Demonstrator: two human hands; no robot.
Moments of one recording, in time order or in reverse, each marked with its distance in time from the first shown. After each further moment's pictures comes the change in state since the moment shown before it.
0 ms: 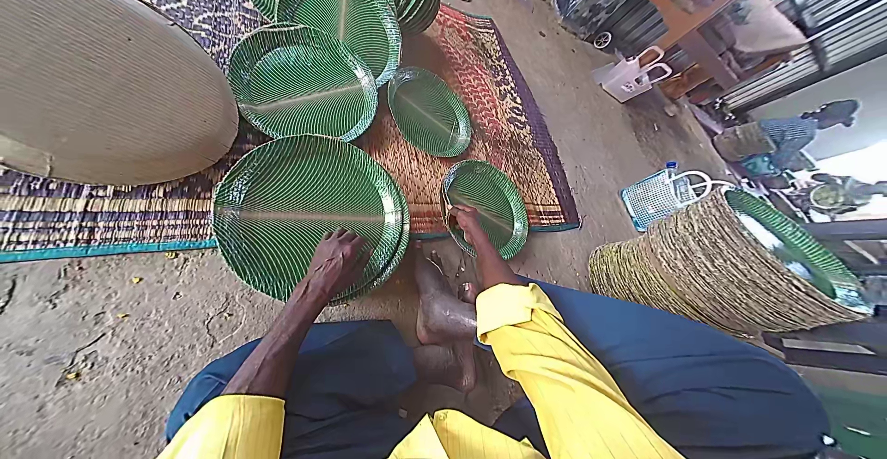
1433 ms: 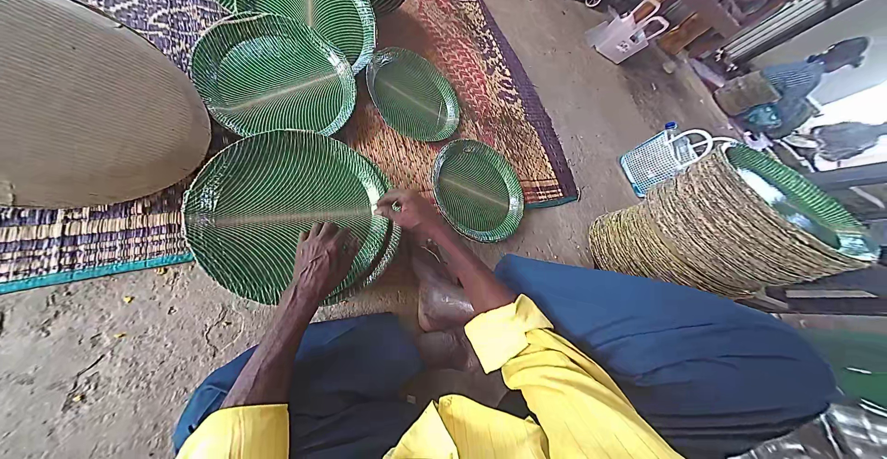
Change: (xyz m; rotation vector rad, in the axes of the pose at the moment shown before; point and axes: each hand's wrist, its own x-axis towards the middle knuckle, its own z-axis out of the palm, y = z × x) left_hand -0.004 -0.002 -0.002 0.089 0.099 -0.082; right_hand -0.079 -0.060 0.063 -0.265 -0.445 -0.925
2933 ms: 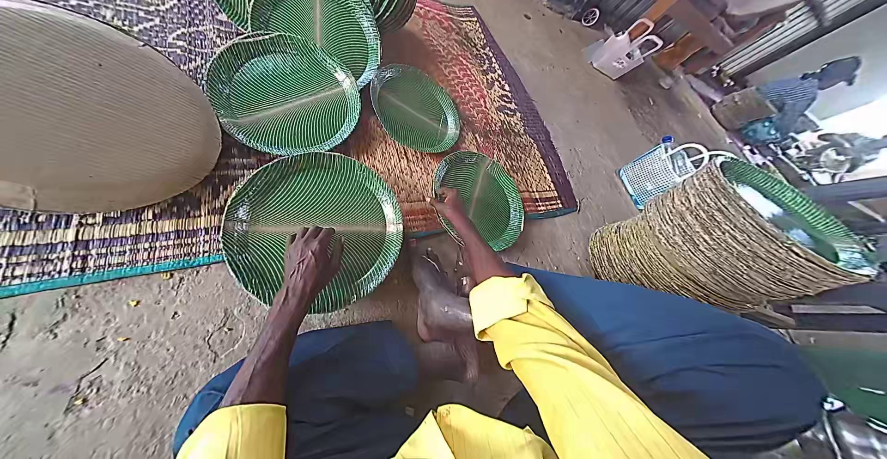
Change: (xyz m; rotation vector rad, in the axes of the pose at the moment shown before) left_hand 0.003 -0.016 -0.003 -0.030 0.171 -0.070; right_hand -0.011 0.104 -0.049 -0.215 0.297 0.678
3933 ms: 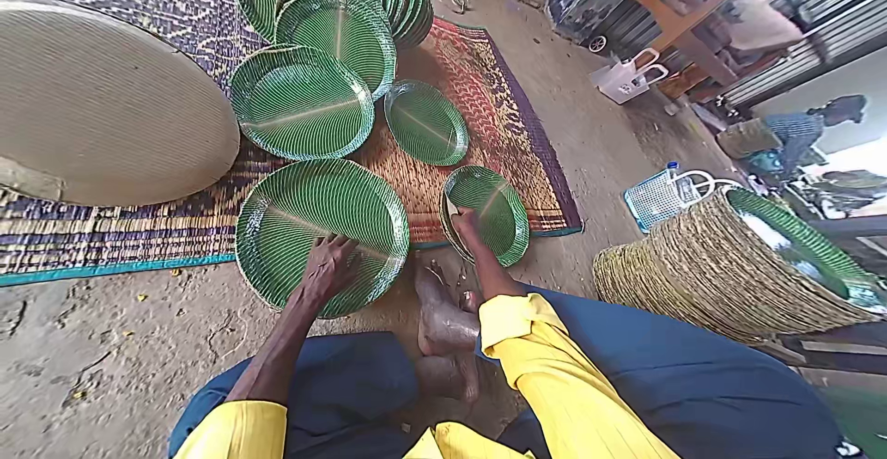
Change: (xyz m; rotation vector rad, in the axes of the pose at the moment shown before) left_hand 0.008 0.004 0.012 -0.044 -0.164 0.097; right_hand -0.003 -0.006 -0.015 -0.018 0.005 0.258
